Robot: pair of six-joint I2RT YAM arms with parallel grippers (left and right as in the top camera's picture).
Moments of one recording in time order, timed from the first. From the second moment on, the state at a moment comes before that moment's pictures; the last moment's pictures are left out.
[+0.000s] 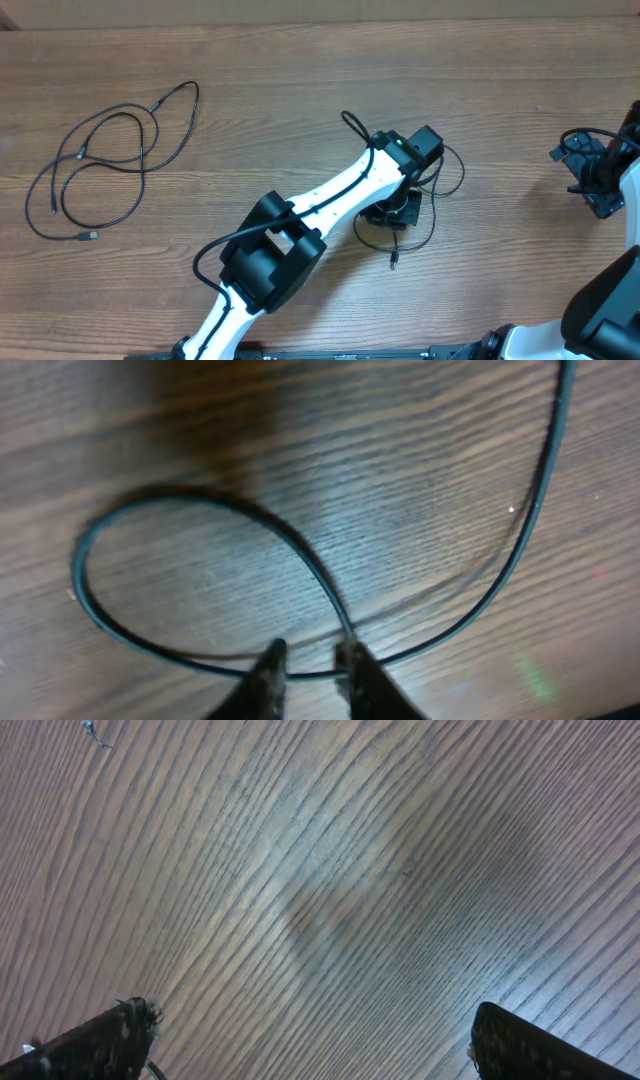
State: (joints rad) left arm -0.86 2.24 1.81 -1.13 0.22 -0.63; right arm -0.51 1.65 1.25 -0.85 -0.01 0.48
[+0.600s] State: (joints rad) left arm -0.98 2.25 1.81 -1.09 0.04 -0.79; right arm -0.51 1.65 1.25 -0.85 -0.01 0.48
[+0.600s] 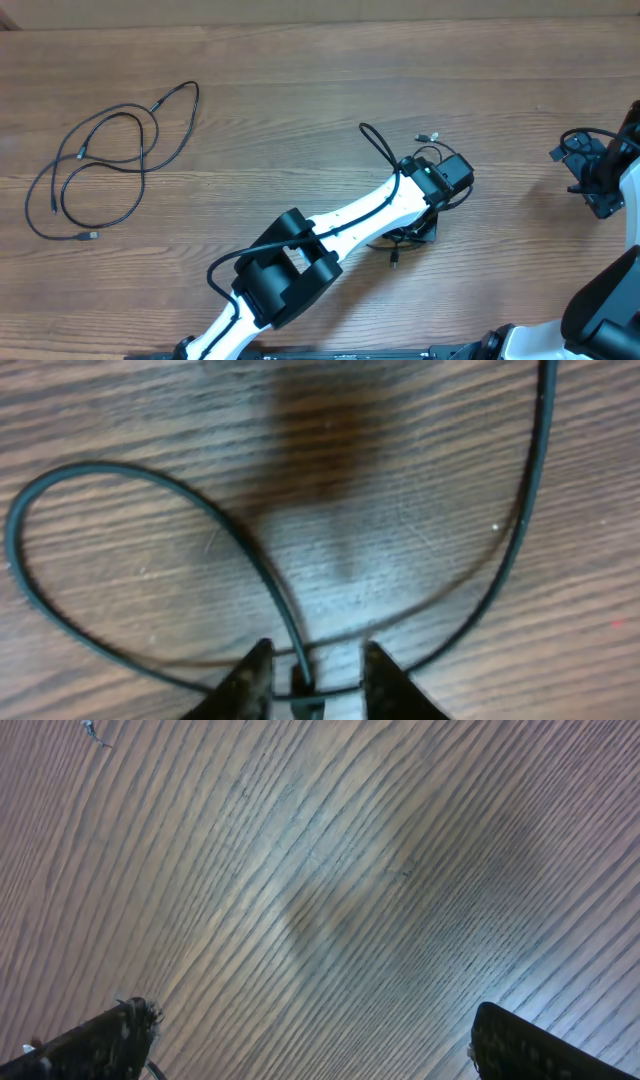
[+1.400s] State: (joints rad) left arm -0.99 2.30 1.81 -1.06 -0.02 -0.79; right arm -0.51 1.65 1.25 -0.85 -0.01 0.48
